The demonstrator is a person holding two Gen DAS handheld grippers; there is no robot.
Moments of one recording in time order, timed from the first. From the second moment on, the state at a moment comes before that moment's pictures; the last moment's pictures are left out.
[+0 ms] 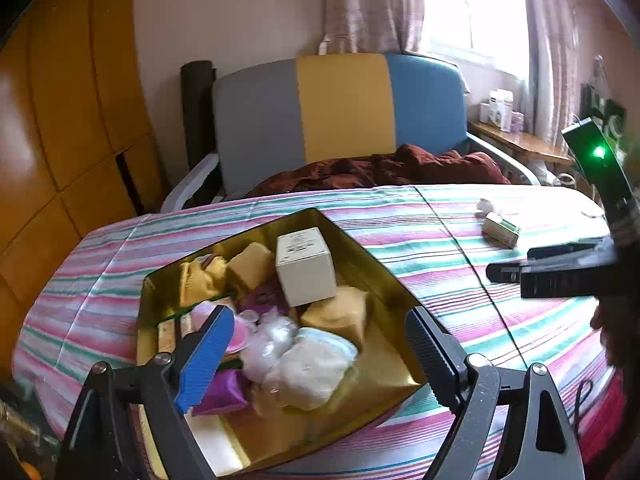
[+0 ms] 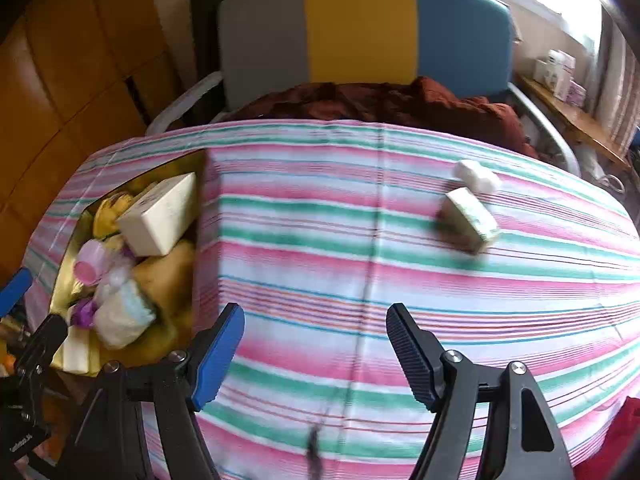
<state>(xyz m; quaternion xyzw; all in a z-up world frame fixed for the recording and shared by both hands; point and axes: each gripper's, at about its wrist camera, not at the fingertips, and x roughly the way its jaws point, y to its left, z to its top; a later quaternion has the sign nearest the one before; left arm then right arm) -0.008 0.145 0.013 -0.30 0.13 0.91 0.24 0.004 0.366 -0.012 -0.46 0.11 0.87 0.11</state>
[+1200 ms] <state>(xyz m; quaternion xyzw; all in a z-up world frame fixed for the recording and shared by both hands) -0.031 0.351 -0.024 -0.35 0.22 0.82 0.40 0.069 0.611 -0.040 -0.37 0.37 0.79 0.31</state>
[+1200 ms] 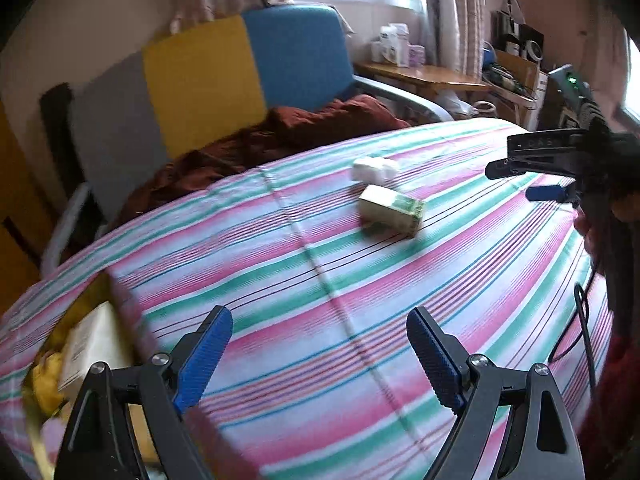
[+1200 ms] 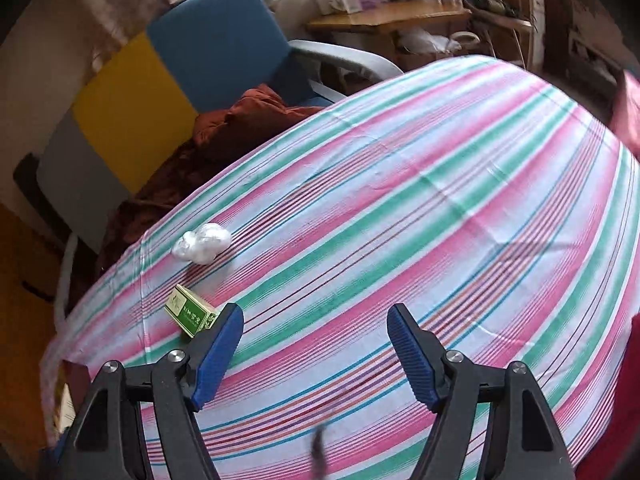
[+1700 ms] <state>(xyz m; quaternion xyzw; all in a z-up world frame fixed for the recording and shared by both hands) -0.063 0.474 -0.056 -0.34 0.29 0.76 0.48 0.067 0.613 -0.051 -0.39 0.40 0.78 0.28</state>
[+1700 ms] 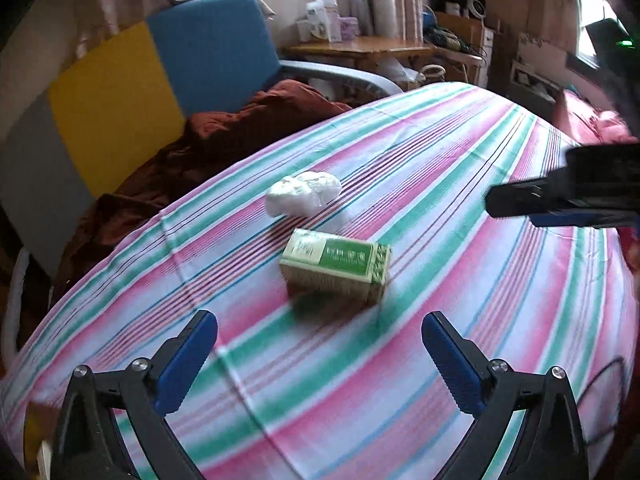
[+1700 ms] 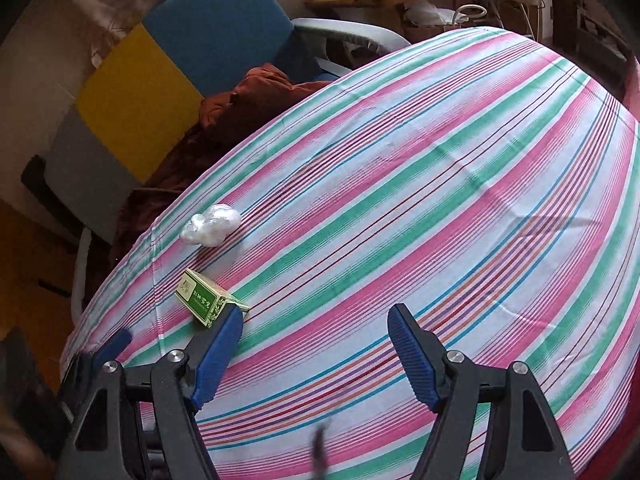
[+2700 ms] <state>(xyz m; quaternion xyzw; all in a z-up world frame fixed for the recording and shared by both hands) -0.041 0.405 -0.076 -0.43 0.19 0.78 0.41 -0.012 0.588 -0.050 -0.48 0.30 0.80 0.22</state>
